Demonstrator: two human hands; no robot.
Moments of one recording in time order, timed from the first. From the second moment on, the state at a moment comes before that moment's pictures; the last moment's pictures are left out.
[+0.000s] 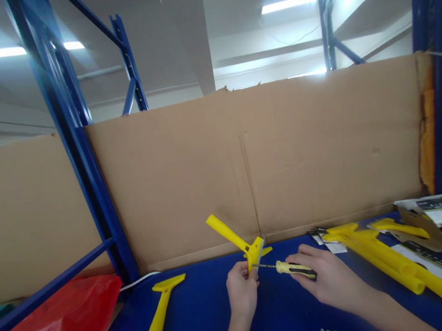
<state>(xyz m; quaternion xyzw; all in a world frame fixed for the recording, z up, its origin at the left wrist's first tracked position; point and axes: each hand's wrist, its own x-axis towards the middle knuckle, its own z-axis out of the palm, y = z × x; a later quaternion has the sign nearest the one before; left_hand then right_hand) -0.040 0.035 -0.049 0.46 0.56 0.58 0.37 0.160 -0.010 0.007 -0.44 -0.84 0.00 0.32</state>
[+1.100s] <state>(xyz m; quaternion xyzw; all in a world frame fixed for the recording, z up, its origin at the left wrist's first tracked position) -0.046 0.042 -0.058 0.52 0.65 0.49 0.27 0.135 -0.022 -0.001 -0.47 -0.73 0.04 0.49</state>
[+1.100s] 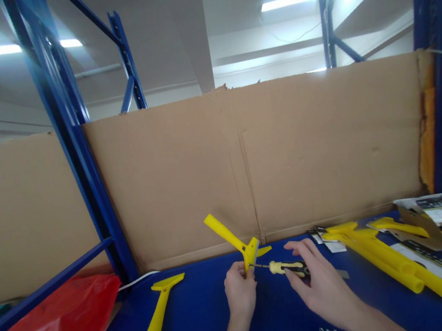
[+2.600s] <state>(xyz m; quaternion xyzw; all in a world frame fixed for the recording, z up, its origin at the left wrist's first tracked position) -0.048 0.040 -0.054 0.56 0.67 0.45 0.21 0.140 -0.019 0.006 -0.55 -0.73 0.09 0.41</state>
